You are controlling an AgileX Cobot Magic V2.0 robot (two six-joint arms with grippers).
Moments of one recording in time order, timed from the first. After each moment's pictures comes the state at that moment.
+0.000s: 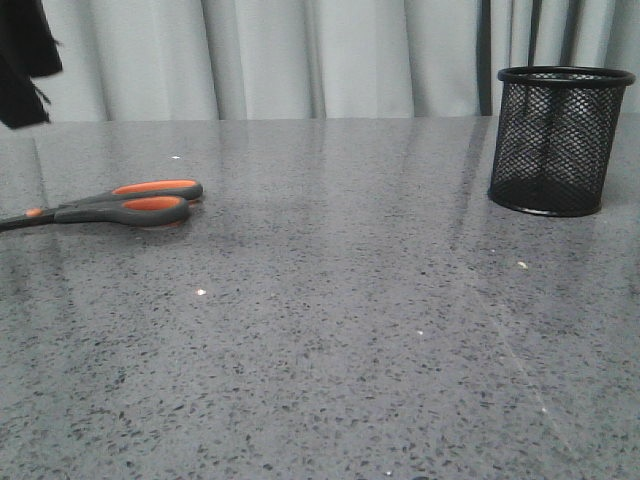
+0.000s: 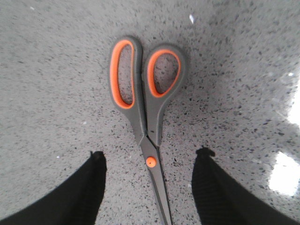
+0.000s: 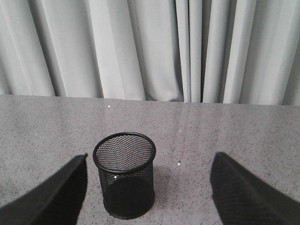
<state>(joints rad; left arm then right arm) -0.43 1.42 -1.25 0.04 0.99 0.99 0.03 0.42 -0.57 0.21 0.32 -0.19</state>
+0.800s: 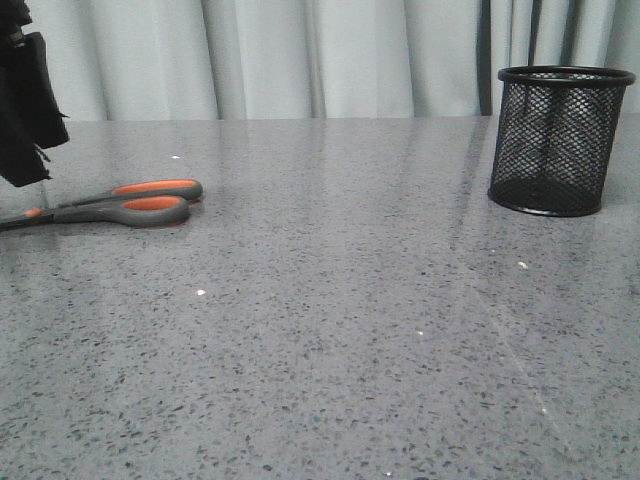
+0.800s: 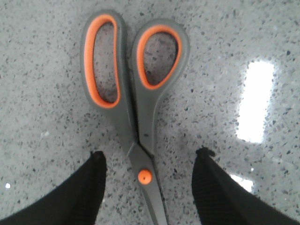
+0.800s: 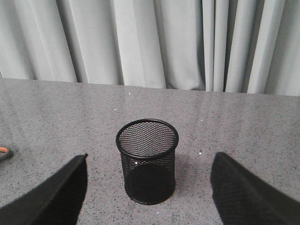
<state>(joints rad) -0.22 1.58 -1.30 -0.27 1.06 1.34 0.10 0.42 -0.57 0.22 0.36 -0.19</state>
